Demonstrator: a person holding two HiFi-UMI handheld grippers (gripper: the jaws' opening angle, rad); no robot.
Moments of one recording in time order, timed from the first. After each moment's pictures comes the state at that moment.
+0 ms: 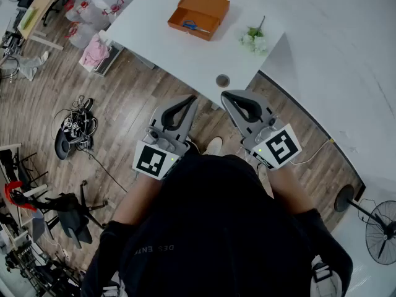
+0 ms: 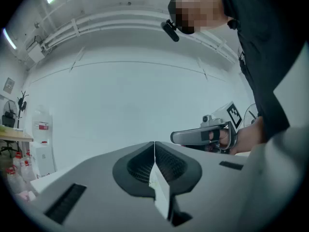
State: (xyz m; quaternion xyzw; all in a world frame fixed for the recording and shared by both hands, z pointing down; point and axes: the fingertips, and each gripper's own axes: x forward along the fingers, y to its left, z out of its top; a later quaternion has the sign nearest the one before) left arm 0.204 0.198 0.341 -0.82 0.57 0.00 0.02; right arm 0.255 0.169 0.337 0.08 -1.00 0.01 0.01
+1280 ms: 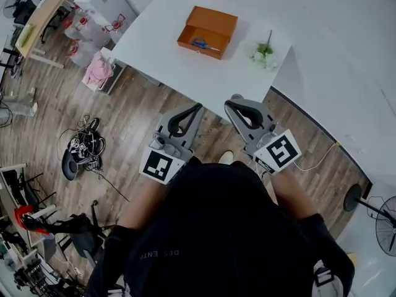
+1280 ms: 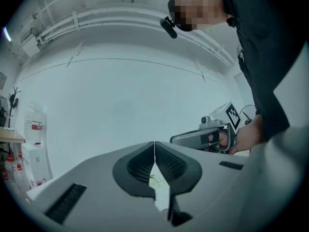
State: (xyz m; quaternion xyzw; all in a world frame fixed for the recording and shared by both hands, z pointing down) left arm 0.123 0.164 0.345 -0.84 0.54 0.00 0.02; right arm 0.173 0.139 0.350 0.11 -0.99 0.01 0.03
